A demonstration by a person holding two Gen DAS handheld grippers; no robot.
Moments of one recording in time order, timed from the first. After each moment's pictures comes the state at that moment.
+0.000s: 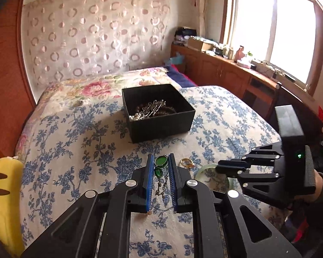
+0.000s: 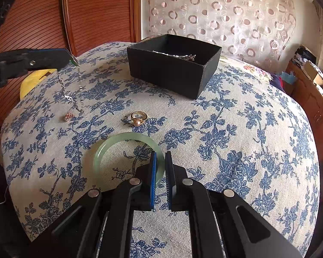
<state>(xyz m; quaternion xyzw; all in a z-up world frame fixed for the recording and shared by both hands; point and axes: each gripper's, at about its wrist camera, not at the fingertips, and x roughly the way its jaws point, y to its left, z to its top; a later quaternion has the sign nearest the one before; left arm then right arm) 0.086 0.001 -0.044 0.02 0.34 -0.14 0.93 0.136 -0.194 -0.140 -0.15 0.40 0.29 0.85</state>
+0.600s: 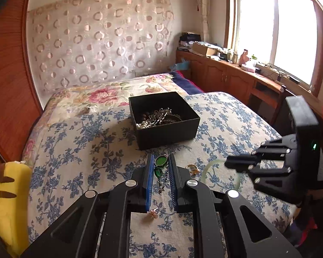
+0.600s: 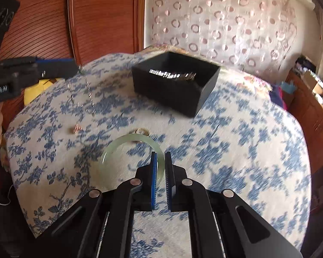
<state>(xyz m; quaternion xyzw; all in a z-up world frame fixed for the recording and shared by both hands) 0.081 0.000 -0.035 0.03 0.32 -0.11 0.94 0.132 -0.194 -0.110 -0.16 0.37 0.30 0.87</state>
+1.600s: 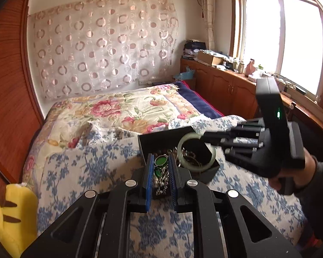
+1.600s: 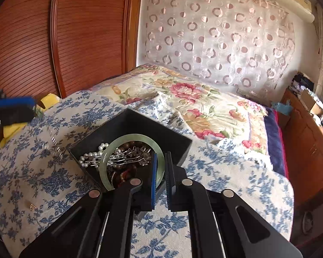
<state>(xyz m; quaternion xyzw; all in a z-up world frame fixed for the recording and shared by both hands) 0.166 0.005 0.002 0.03 0.30 -0.11 0.95 0.275 -0.165 -0.073 -0.16 0.32 0.30 0.88</state>
